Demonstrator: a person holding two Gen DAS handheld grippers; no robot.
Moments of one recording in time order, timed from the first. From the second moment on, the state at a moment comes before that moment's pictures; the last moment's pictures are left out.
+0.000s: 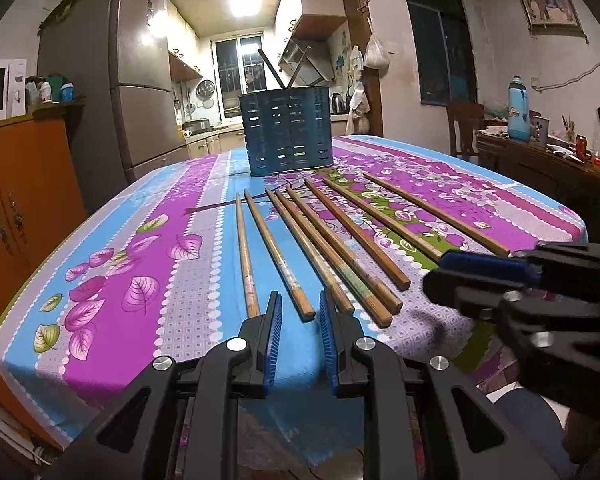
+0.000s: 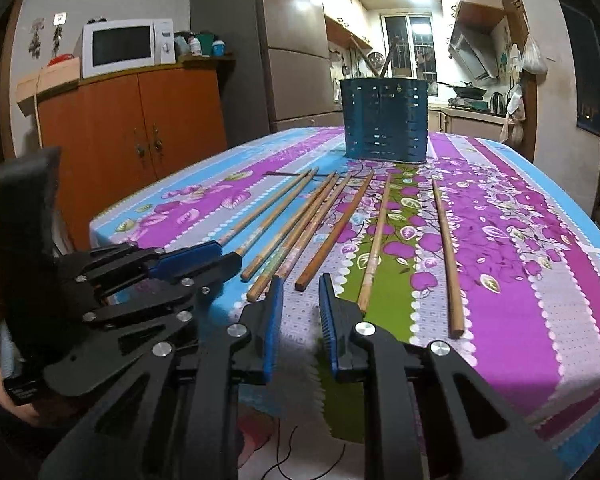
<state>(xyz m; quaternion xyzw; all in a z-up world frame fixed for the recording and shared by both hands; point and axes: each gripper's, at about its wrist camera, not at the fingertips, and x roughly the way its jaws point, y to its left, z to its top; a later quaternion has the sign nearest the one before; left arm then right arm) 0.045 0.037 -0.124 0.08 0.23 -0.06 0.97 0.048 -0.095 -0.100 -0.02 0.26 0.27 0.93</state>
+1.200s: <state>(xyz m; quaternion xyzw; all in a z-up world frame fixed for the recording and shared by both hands) 0.045 0.033 -0.131 0.06 0.19 -0.06 0.98 0.064 -0.078 -0.109 -0.01 0.23 0.21 0.95</state>
